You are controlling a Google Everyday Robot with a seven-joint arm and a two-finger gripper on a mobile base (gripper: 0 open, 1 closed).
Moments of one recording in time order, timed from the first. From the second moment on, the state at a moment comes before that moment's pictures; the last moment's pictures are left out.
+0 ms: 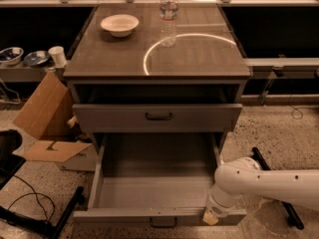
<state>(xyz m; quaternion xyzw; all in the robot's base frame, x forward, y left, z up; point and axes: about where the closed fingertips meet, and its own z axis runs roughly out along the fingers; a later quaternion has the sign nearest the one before) 0.393 -0.180 0.416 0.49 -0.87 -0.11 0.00</state>
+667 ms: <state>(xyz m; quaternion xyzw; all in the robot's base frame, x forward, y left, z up) 0.394 -0.180 0.416 0.49 -0.87 -0.11 0.00</state>
